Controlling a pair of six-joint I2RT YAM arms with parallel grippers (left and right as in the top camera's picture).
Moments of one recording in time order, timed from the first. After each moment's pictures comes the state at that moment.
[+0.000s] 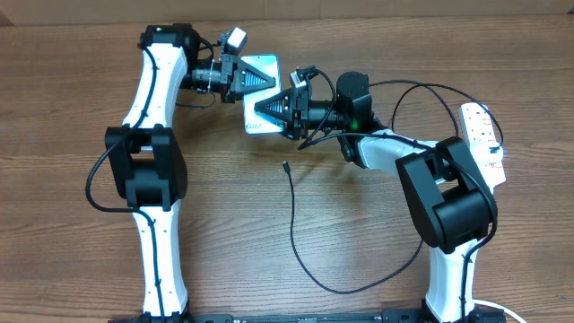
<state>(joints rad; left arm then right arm) -0.04 2.50 2.30 -1.53 1.39 0.32 0.39 2.14 1.19 0.82 -1.10 1.36</state>
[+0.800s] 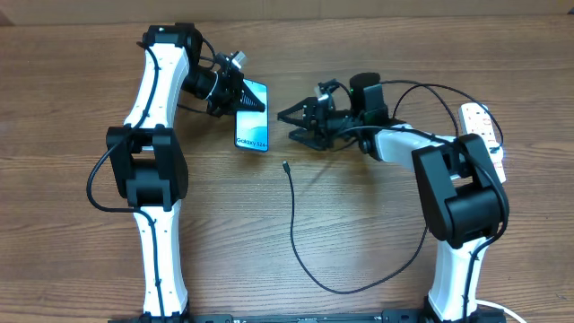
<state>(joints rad) -0.05 2.50 2.30 -1.53 0.93 0.10 0.28 2.14 1.19 0.27 -1.08 0.97</state>
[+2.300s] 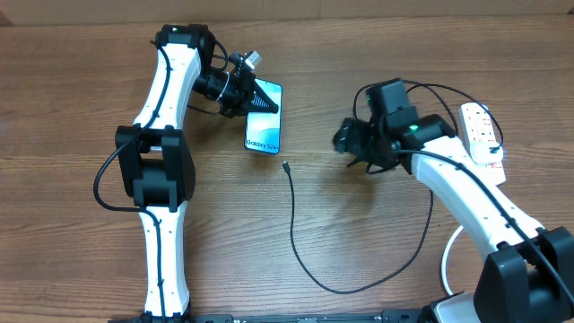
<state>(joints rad) -0.10 2.50 2.30 -1.56 1.02 0.18 0.34 1.62 1.19 -0.73 -0.12 0.62</state>
